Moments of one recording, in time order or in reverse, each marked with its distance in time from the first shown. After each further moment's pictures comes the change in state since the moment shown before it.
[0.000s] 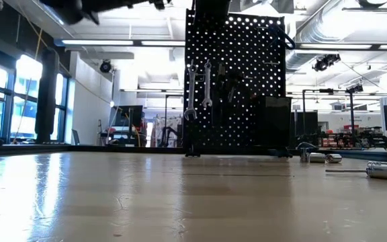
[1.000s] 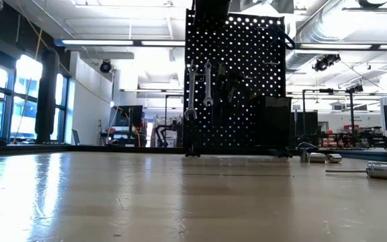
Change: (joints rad) left arm -0.327 -0.005 0.023 0.265 -0.600 1.138; right arm 0.033 0.019 0.000 0.112 -0.082 0.329
